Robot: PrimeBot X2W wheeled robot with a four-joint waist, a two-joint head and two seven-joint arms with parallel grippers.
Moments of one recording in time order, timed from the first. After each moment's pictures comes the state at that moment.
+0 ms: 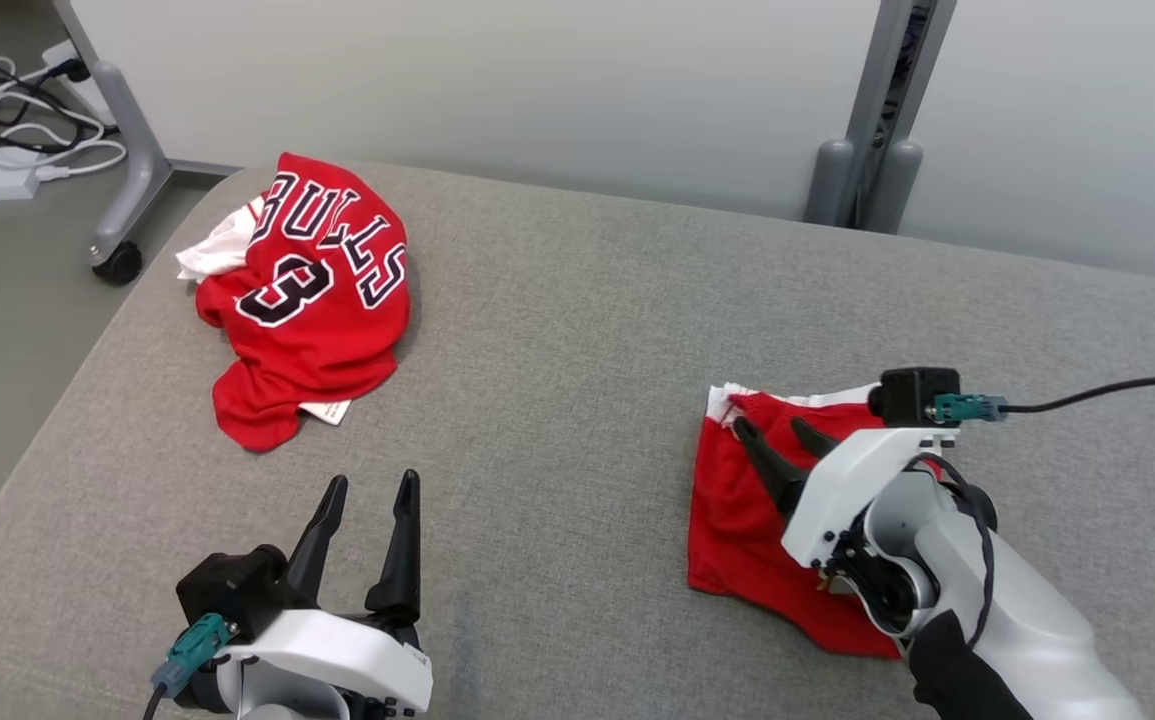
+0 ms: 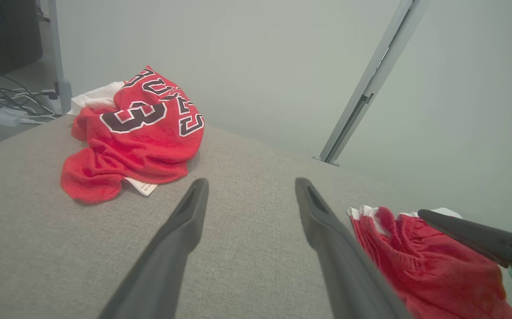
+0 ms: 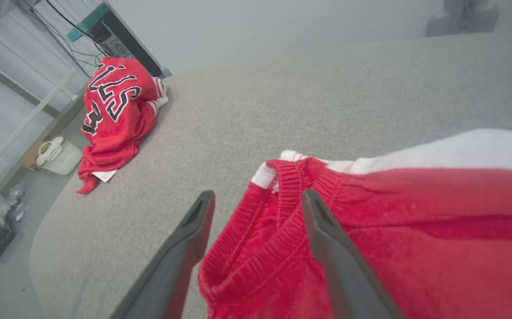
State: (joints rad) left arm -0.12 0.23 -0.48 0.18 -0.71 0.18 -0.26; right arm -0.61 -0.05 0.47 0.89 0.74 0.13 0.05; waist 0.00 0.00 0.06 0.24
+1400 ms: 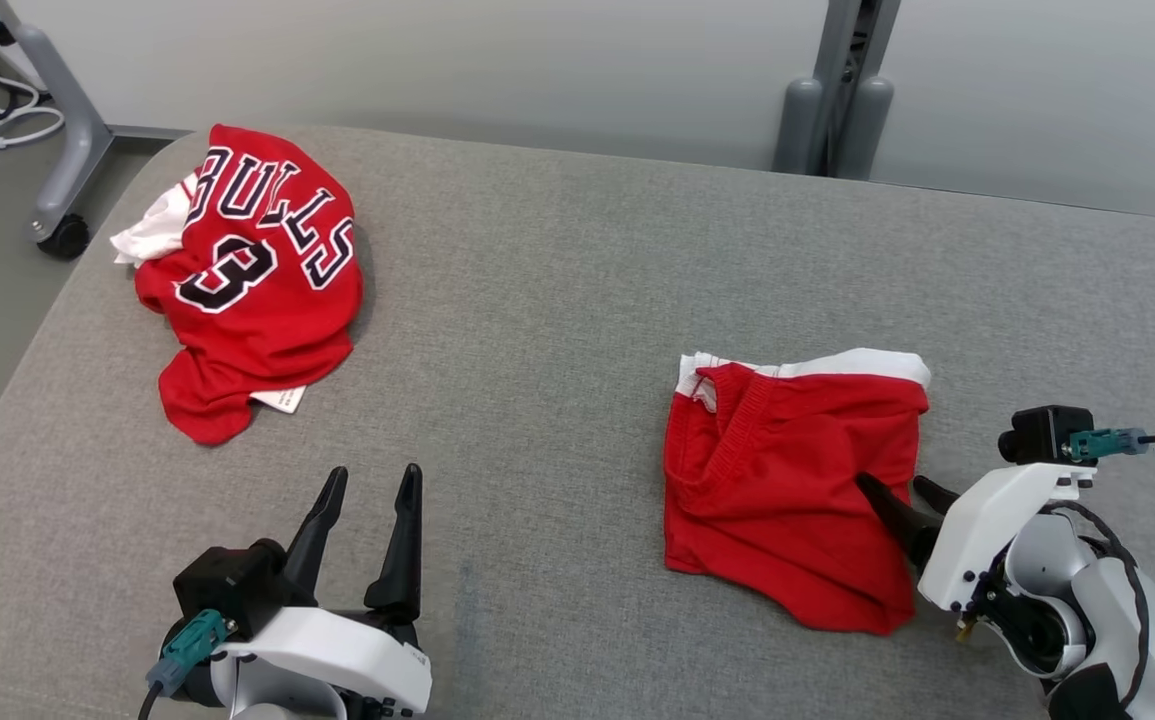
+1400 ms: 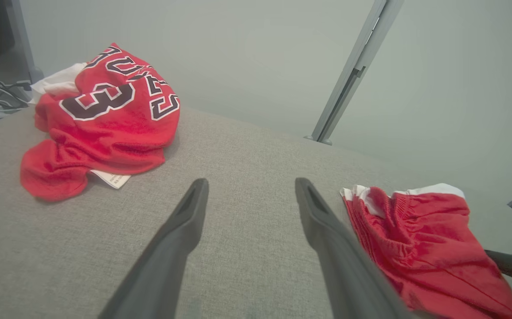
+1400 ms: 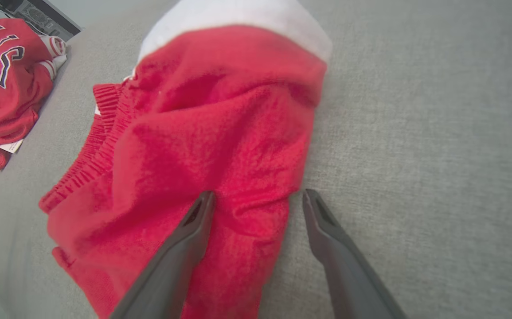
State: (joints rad) left arm -0.11 0.27 -0.49 0.11 -0.70 0.21 -0.23; right arm -0.42 -0.22 0.30 0.63 0.72 0.13 0.29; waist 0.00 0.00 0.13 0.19
